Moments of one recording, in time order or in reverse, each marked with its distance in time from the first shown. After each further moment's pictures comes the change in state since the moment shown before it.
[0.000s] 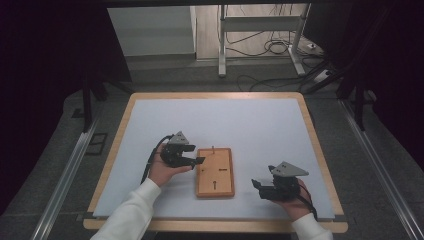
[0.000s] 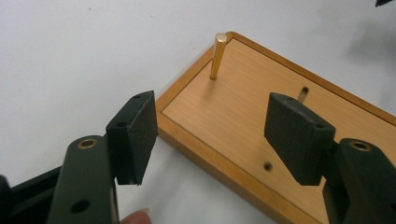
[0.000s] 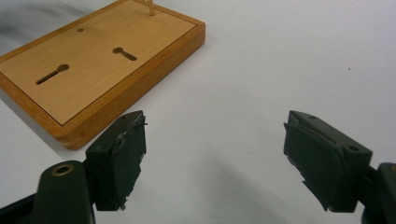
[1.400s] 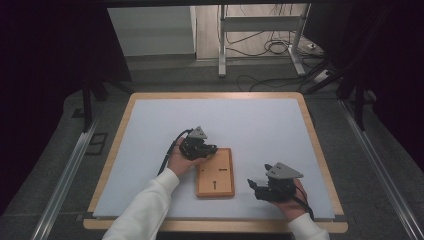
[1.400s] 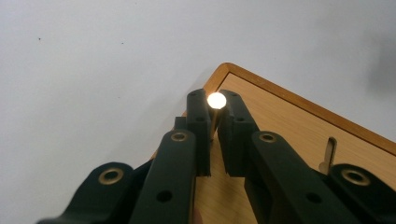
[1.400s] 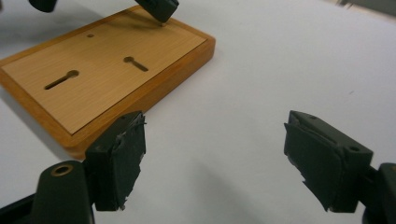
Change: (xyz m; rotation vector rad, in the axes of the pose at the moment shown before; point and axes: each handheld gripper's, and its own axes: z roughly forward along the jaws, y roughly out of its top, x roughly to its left) left arm 0.002 0.025 0.052 0.013 -0.060 0.056; right arm 0.014 0.008 0.002 -0.029 -0.034 -0.078
